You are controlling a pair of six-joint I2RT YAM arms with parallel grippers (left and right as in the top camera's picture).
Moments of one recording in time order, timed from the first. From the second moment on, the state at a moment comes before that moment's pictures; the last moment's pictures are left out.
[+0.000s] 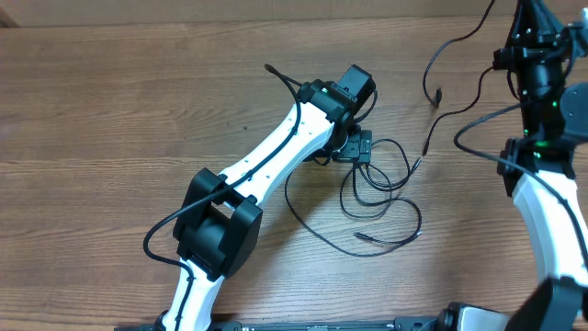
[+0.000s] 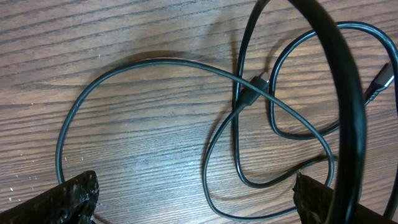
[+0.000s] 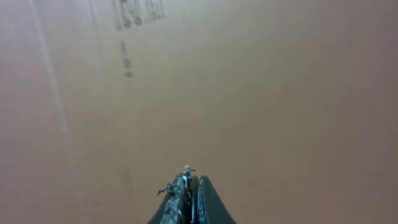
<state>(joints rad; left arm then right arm) -0.68 2.17 1.90 -1.12 0.09 -0.60 -0.23 1.45 0.98 0.82 -0.29 0.30</state>
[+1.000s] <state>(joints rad) -0.68 2.17 1.90 -1.12 0.08 -0.60 -0.32 2.15 1.95 0.16 -0.31 0.19</state>
